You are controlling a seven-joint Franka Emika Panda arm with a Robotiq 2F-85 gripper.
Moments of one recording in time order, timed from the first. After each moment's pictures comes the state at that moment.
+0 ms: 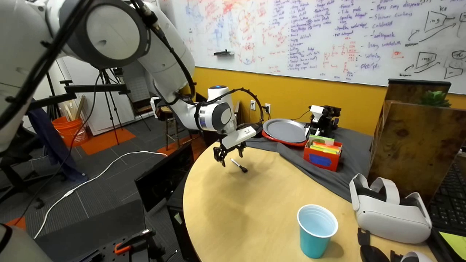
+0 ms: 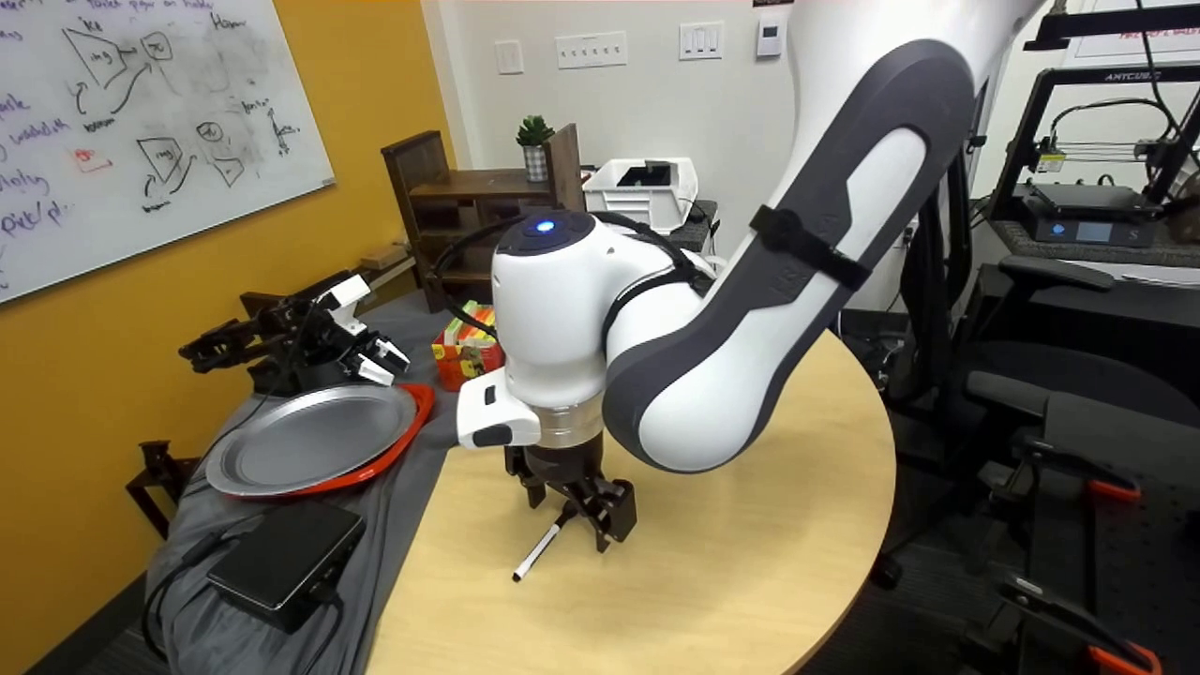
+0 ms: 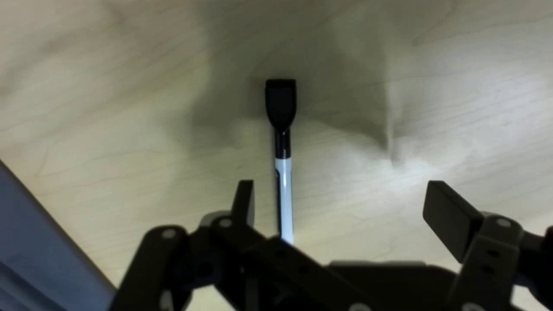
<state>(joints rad) 0.24 0.70 0.19 -1.89 -0.35 2.65 -0.98</state>
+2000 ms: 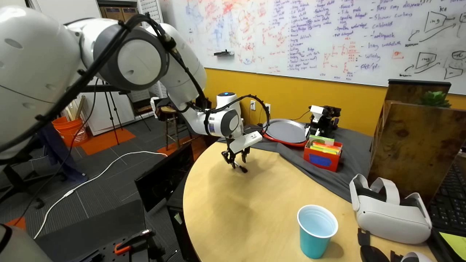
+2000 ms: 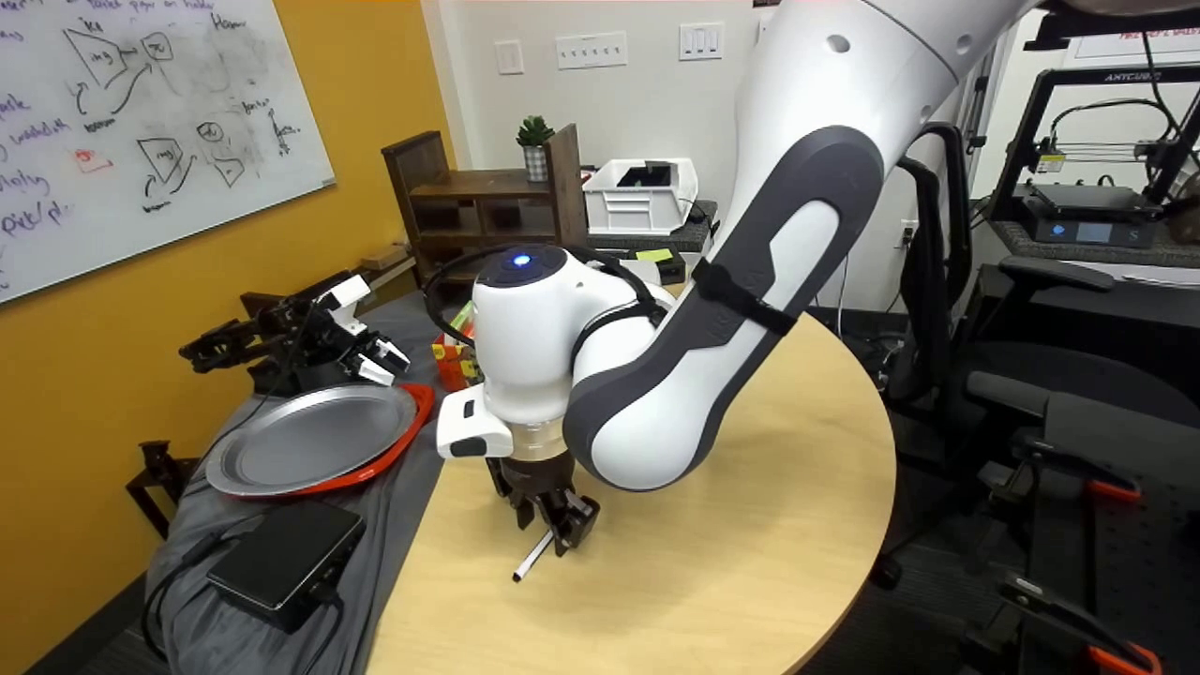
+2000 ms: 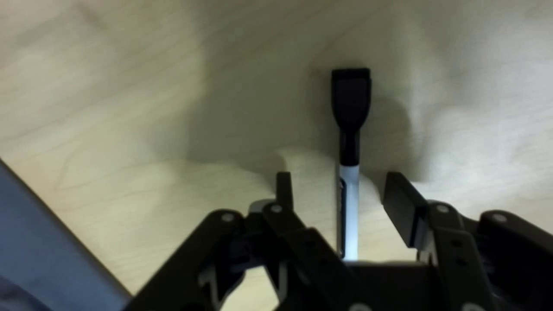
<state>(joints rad) 0.23 0.84 0.19 -1.72 -0.35 2.65 -0.98</state>
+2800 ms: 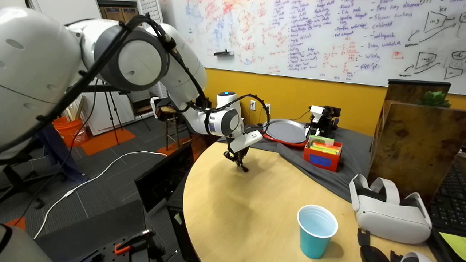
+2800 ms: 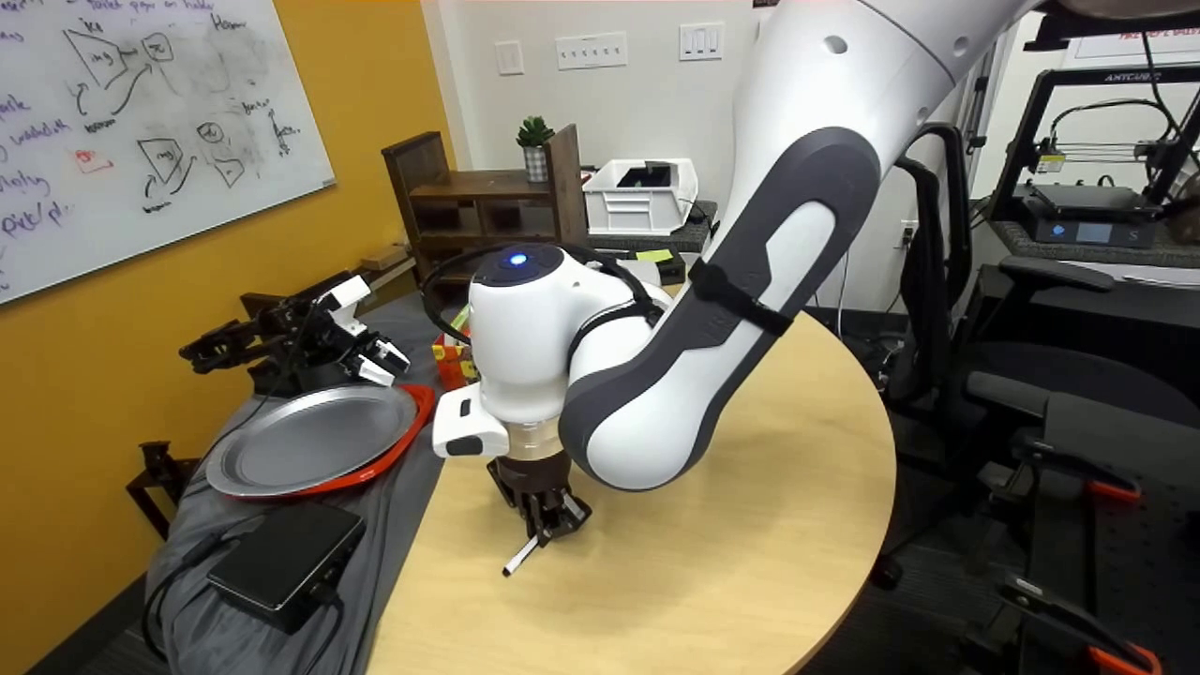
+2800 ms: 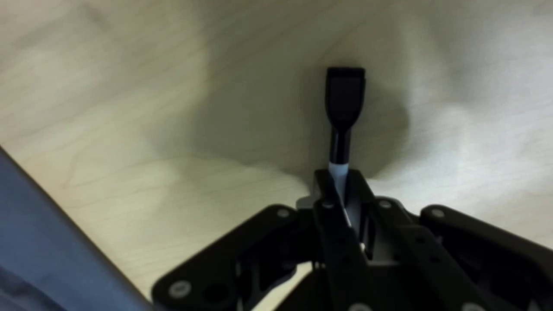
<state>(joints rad) 0.23 0.84 0.19 -1.71 -0.35 2.65 -0.97</state>
